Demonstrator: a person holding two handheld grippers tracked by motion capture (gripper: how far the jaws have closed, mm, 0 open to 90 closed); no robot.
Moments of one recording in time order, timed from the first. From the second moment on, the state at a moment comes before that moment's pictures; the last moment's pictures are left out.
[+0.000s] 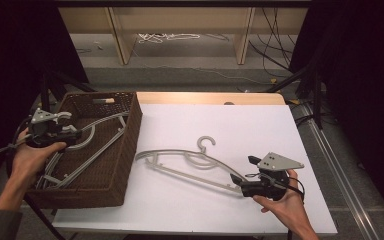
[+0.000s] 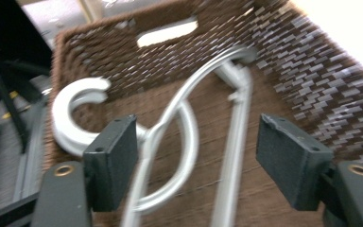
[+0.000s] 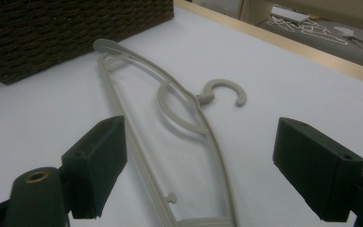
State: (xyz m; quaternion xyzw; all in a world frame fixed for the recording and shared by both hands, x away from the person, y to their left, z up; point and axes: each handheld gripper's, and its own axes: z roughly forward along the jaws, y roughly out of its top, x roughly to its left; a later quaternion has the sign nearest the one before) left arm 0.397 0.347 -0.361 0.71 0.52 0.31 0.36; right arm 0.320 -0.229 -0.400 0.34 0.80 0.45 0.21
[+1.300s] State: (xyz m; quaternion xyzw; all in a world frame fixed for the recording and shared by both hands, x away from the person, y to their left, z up) left arm 0.308 0.189 -0.393 0.72 0.34 0.25 0.55; right arm 0.321 -0.226 -0.407 0.34 0.79 0.47 0.20
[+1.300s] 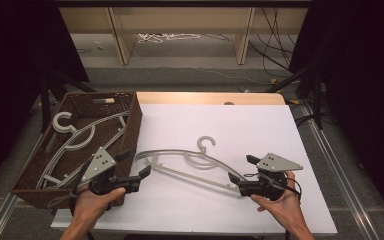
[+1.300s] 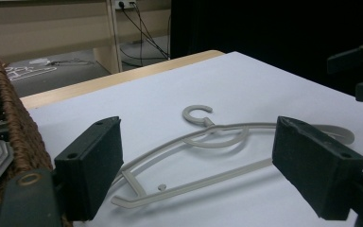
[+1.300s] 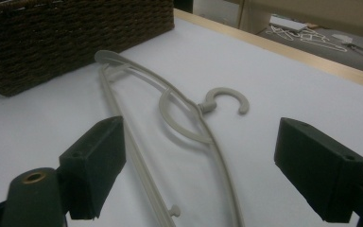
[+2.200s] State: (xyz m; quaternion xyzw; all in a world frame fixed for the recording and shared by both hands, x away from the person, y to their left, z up) left arm 0.290 0.191 -0.425 0.74 0.31 0.26 0.54; right arm 0.388 -0.186 -0.442 0.31 0.87 0.35 0.16
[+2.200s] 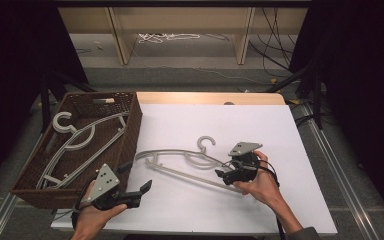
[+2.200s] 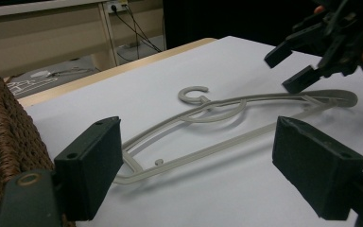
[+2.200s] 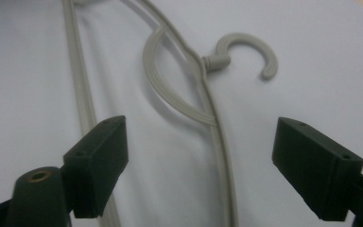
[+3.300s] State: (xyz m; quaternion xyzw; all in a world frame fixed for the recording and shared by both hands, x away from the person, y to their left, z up) left arm 0.283 0.183 -0.423 0.74 0.29 0.25 0.55; right arm 0.439 -0.178 -0.470 0.32 0.91 0.25 0.09
